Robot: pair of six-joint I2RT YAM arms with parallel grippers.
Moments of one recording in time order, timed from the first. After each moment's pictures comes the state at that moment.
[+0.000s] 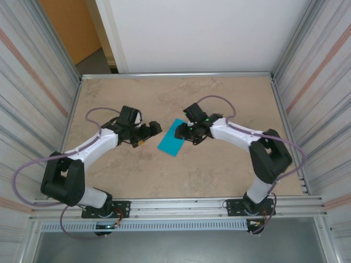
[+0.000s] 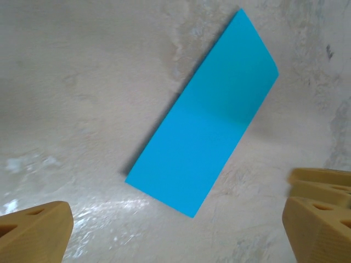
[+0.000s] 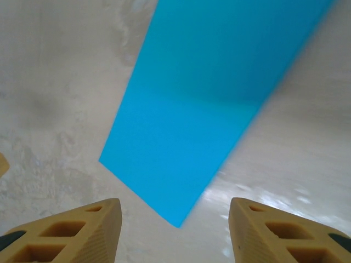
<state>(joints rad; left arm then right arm) -0.38 1.40 0.88 -0.44 0.35 -0.76 0.70 1.74 1.19 -0.50 -0.18 0.80</state>
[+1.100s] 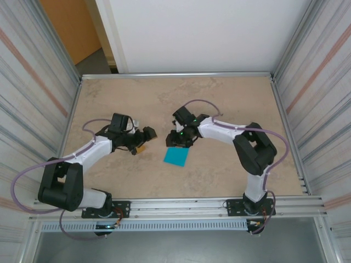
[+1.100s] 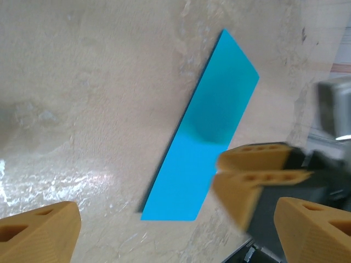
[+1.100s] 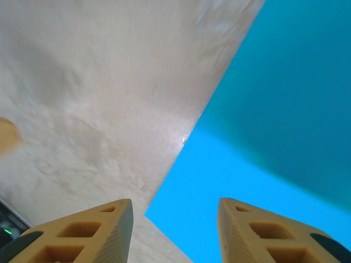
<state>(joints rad) -0.30 1.36 0.72 -0.33 0.58 -0.81 0.73 1.84 1.24 -0.51 -0.34 0.71</state>
